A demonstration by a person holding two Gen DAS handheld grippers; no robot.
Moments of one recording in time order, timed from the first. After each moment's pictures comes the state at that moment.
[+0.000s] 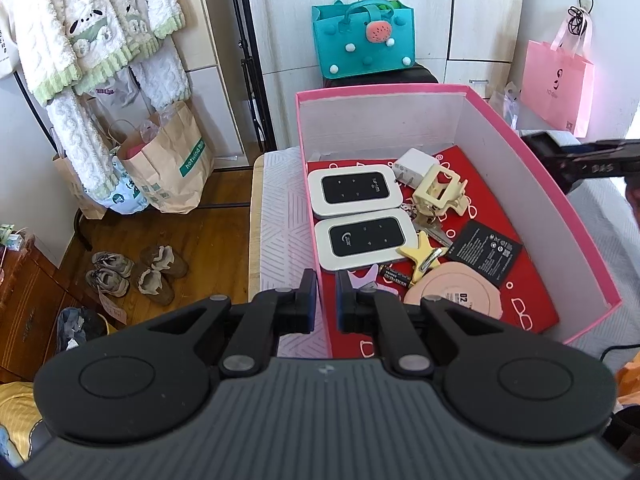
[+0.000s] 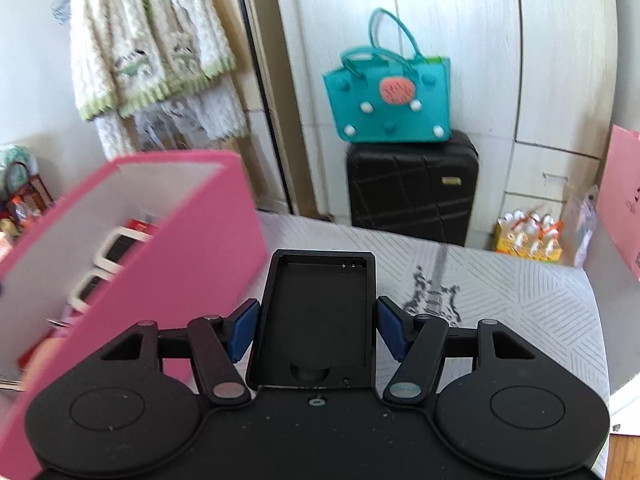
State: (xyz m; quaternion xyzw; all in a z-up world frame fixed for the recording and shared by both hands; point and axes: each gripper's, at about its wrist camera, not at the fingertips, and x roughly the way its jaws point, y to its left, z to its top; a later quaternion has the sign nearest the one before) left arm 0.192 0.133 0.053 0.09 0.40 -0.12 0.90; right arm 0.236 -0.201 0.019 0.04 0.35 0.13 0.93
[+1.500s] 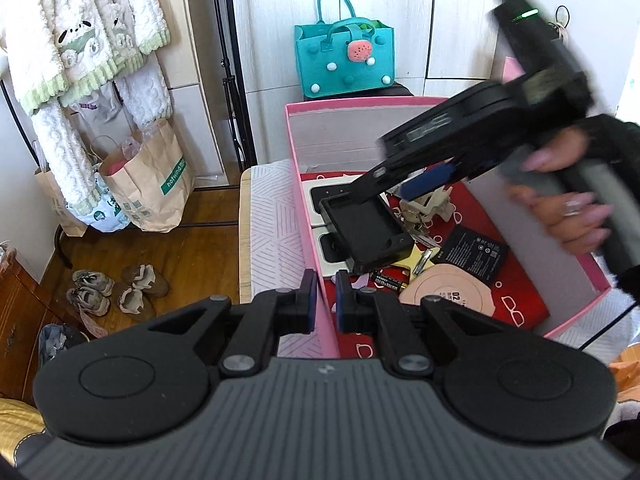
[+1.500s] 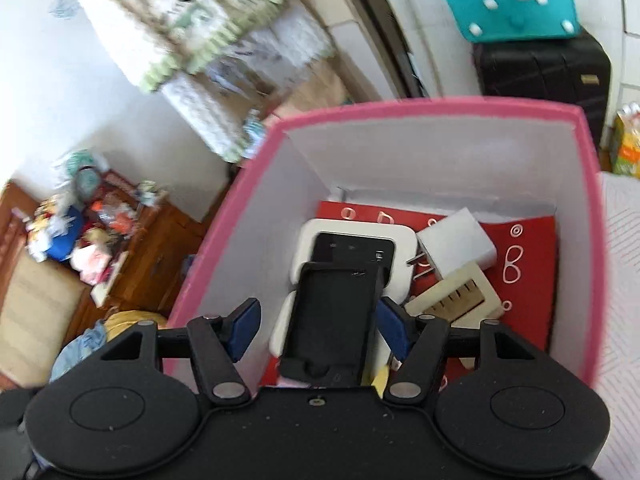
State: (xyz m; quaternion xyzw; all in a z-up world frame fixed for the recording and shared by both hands) left arm 0.185 0.149 0.047 0.07 0.37 -0.16 0.91; right arm 0.291 -0.039 0.034 0.16 0.48 0.23 0.83
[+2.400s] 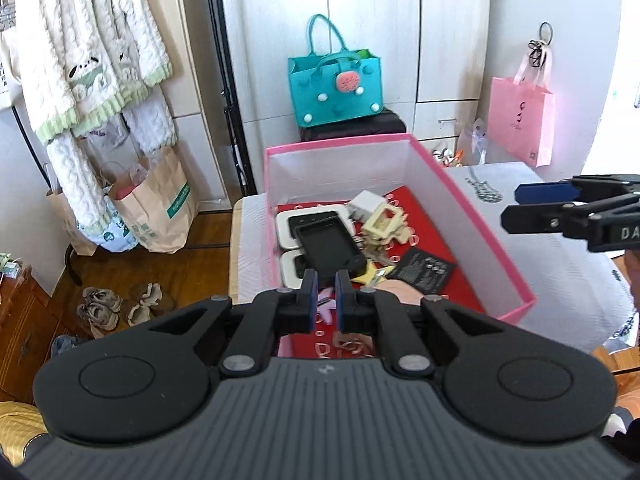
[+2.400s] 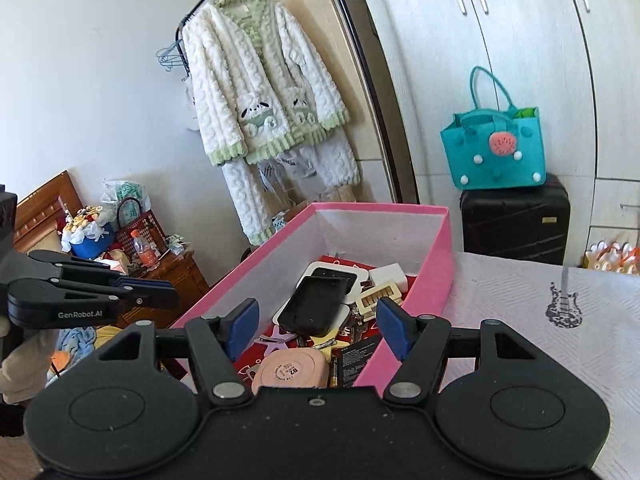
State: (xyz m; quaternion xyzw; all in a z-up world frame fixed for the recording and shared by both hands) left arm 0.132 0.120 0.098 0.08 0.34 -0.16 0.92; right arm 0.125 -0.116 0.089 0.09 0.27 0.24 0.93
